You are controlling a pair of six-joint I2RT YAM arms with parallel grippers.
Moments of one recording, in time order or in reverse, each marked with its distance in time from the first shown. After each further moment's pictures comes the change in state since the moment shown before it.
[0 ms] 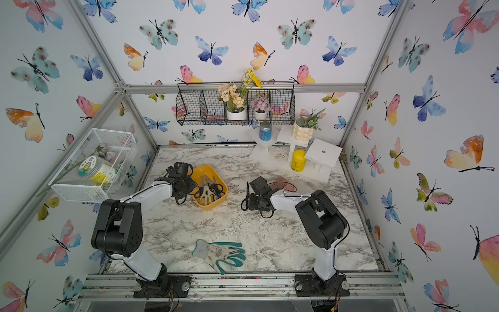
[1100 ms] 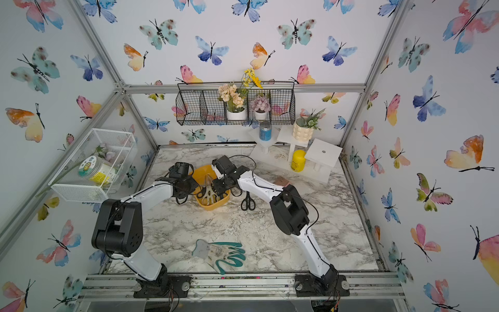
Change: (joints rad) left arm -0.010 0.002 0.000 0.018 0.073 0.011; right arm 0.167 0.436 0.901 -0.356 -0.100 -0.522
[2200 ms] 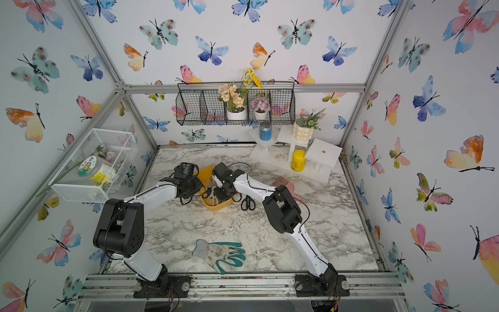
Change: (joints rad) left arm -0.057 0.000 0.000 0.016 -0.001 -0.040; right arm 0.011 0.097 0.048 -0.116 0.000 -0.018
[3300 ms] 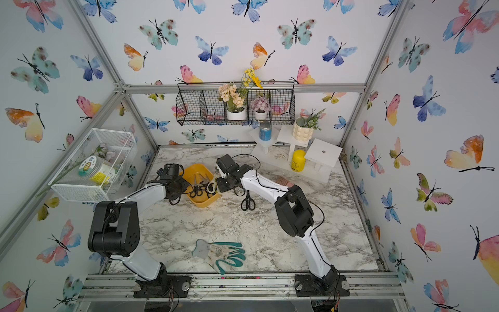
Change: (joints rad) left arm 0.194 -0.015 -0.054 0.052 -0.026 -0.006; right arm -0.034 -0.202 -0.157 0.097 0.079 0.073
